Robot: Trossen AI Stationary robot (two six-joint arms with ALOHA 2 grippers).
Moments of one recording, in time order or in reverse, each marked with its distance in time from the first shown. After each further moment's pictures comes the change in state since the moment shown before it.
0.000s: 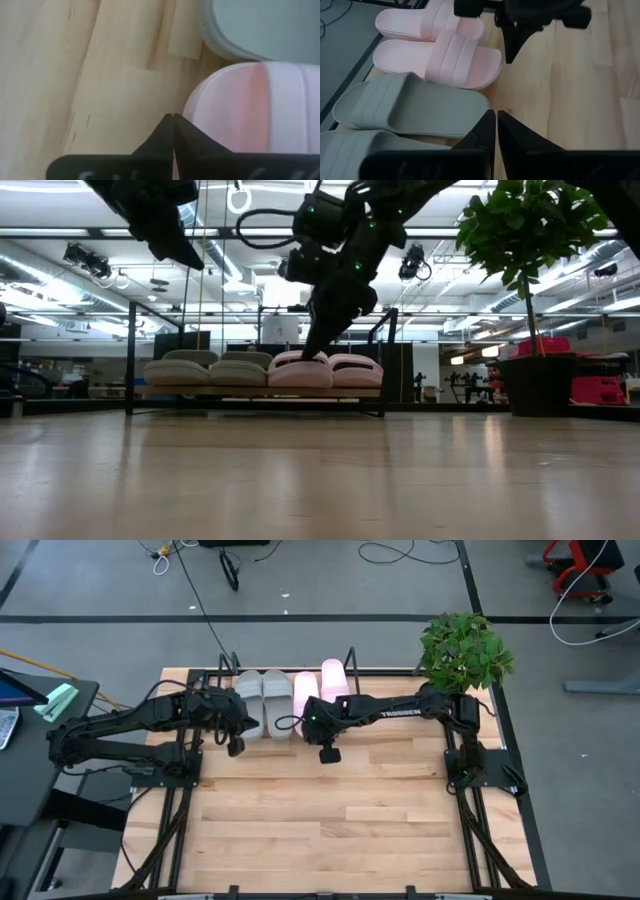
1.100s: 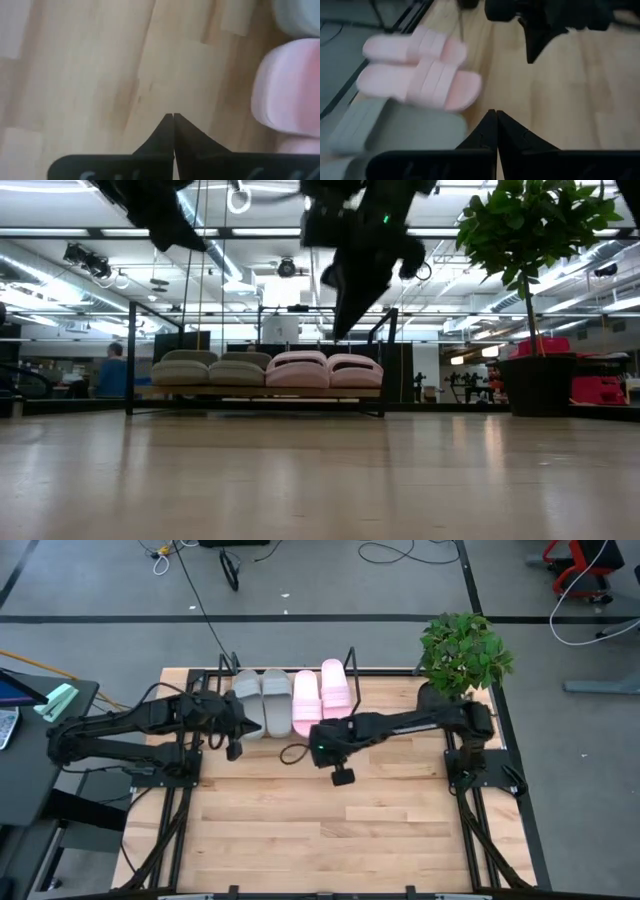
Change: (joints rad) left arm -0.075 -0.040 -0.010 0.069 0.003 -0.031; right arm 0.180 -0.093 0.019 -0.245 0.123 0.121
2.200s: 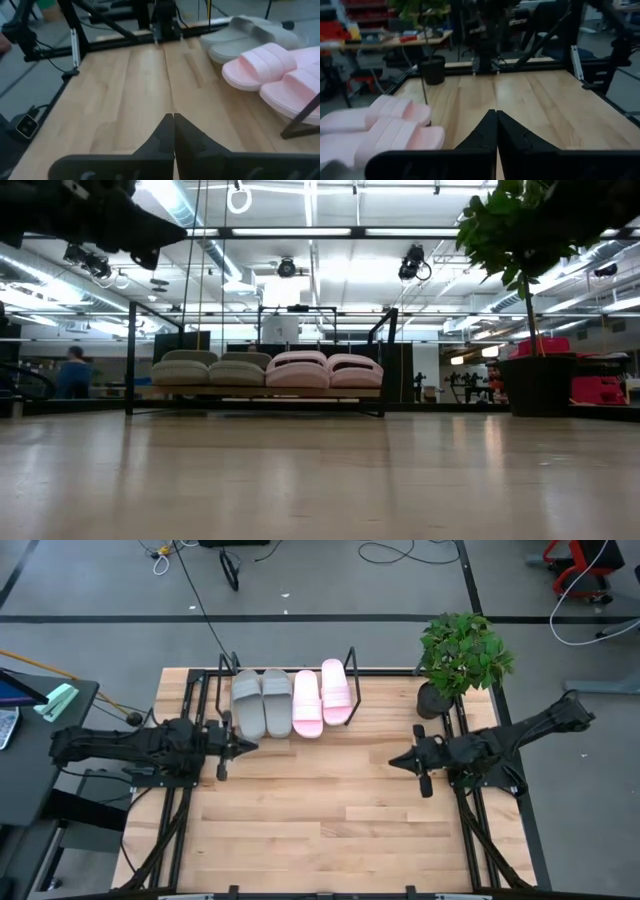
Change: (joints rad) left arm -0.166 -0.398 -0.556 0.651 0.022 0.060; right arm 0.328 -1.310 -1.171 0.709 0.257 0.503
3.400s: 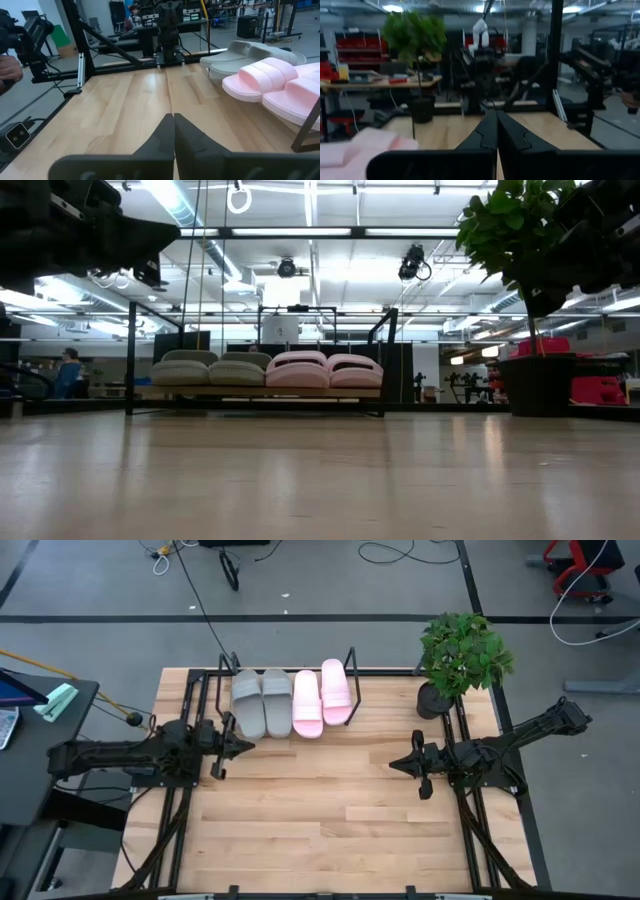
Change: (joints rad) left arm 0.171 -0.043 -0.258 0.498 0.251 -0.092; right arm 0.001 -0.112 -0.358 0.482 0.014 -0.091
